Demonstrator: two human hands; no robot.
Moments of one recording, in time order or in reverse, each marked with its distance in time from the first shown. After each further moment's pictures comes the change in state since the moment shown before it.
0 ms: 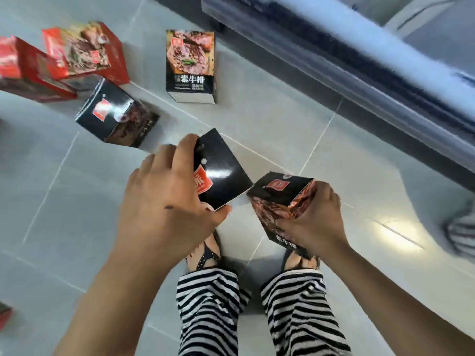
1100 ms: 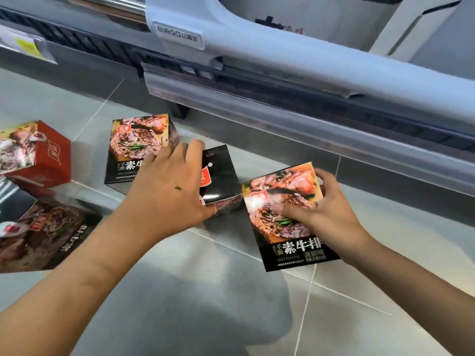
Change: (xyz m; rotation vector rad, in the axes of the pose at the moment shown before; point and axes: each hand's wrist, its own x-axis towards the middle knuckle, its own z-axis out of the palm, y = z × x) left_hand 0.213 0.007 0.141 0.364 0.136 0.402; right_hand 0.206 0.027 0.017 0.646 0.034 -0.108
